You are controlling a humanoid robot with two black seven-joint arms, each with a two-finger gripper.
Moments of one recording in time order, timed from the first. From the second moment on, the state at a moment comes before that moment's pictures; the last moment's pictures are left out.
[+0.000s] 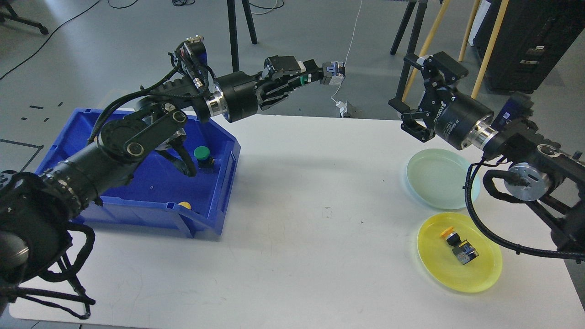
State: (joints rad) left arm -1.05 0.13 -0.44 -0.63 0.91 -0.49 -0.49; right arm 0.69 -0.58 0.68 1.29 -0.40 0.19 0.15
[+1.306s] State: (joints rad) left arm -1.05 0.10 -0.44 -0.59 0.89 -0.49 -0.49; right arm 0.84 -0.28 0.59 1.09 -0.52 0.11 0.19
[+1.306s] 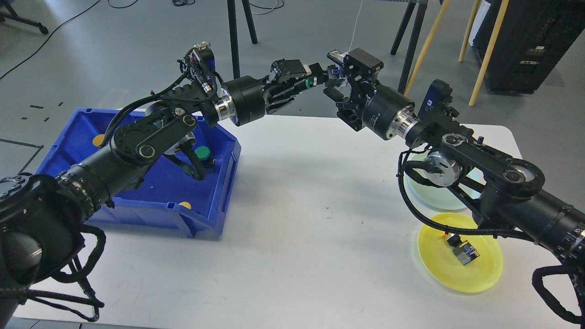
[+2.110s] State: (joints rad) left arm -1.05 0.10 -0.44 -0.58 0.79 -0.49 -0.49; right arm 0.83 -0.28 0.59 1.09 -0.52 0.06 0.20
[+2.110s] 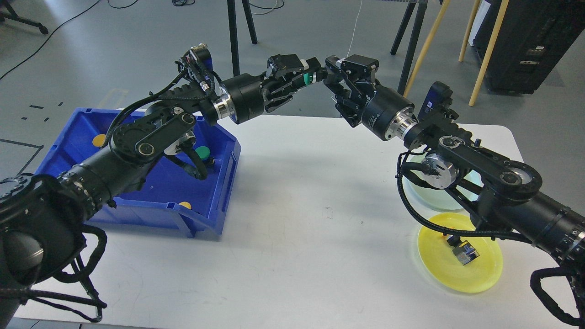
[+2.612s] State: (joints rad) left arm -1.05 0.10 -0.44 -0.58 0.76 -0.49 -0.49; right arm 0.54 -0.28 0.91 1.08 -0.14 -0.38 0.11
